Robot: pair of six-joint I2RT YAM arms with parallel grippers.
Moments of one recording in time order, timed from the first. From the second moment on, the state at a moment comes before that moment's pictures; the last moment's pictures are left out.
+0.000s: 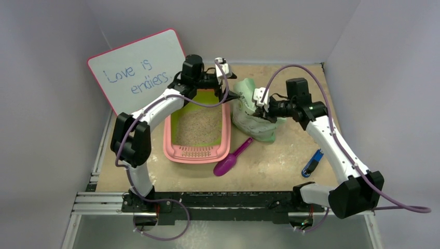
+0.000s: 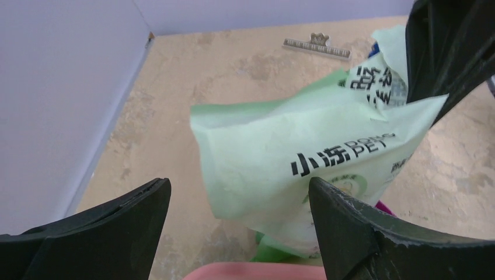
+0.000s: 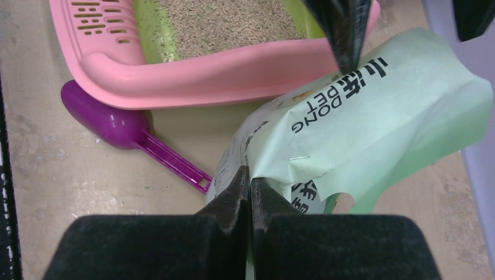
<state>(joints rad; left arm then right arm) -0.49 1.84 1.51 0.07 0.91 0.42 0.28 1.25 1.18 -0.70 -0.77 -0.89</state>
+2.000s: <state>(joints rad) -0.46 1.75 1.48 -0.11 0.80 0.06 0.28 1.19 1.12 -0.62 -0.72 -0.86</state>
